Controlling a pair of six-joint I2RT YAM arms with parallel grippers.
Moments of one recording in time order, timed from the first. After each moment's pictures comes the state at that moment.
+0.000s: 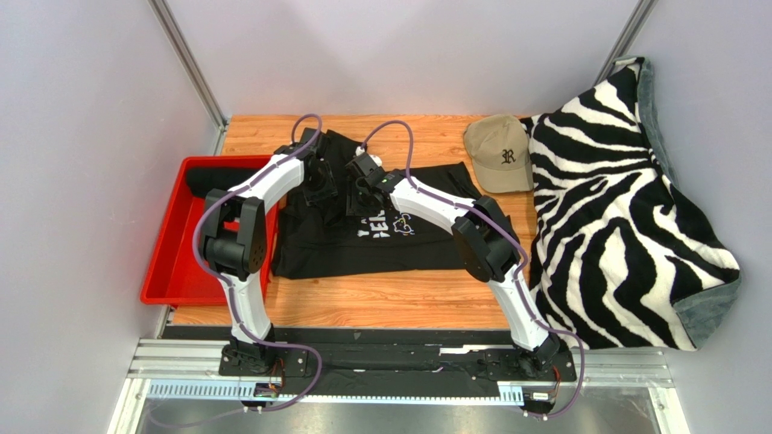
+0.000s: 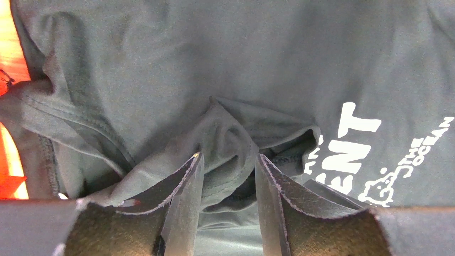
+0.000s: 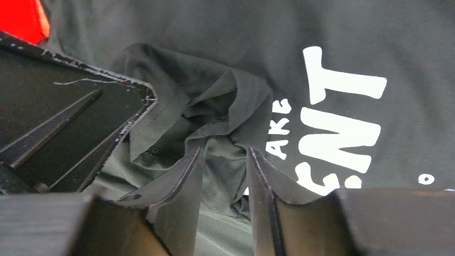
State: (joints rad) left arm -0.27 1.93 1.47 -0.71 -0.05 -0.58; right arm 0.79 2.27 1.88 -0.50 0.02 0.71
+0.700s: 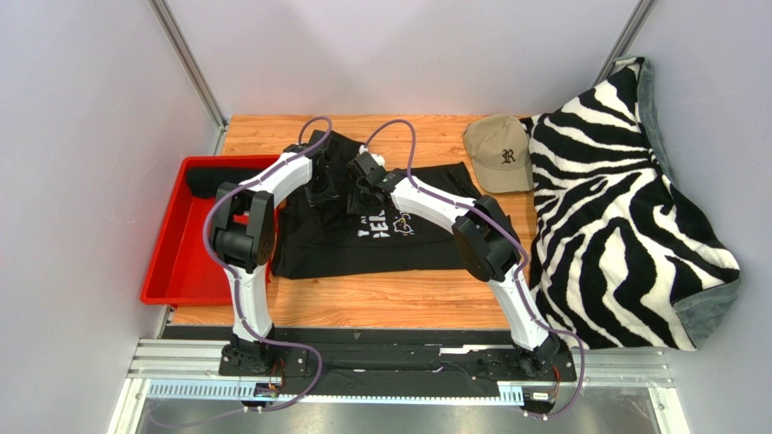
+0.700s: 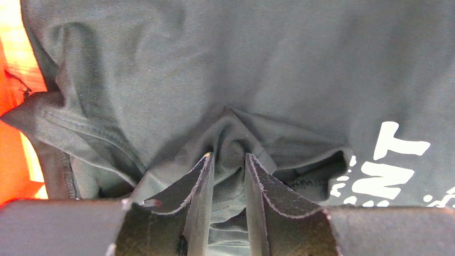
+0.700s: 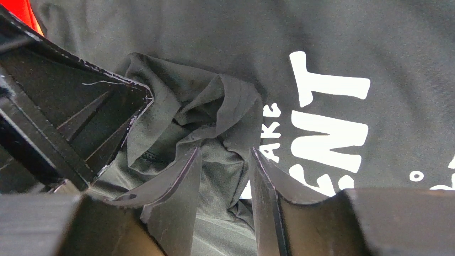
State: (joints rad) left arm -0.29 2.01 1.53 -0.76 -0.14 -0.55; right arm 0.79 2.27 1.88 -0.50 0.06 0.75
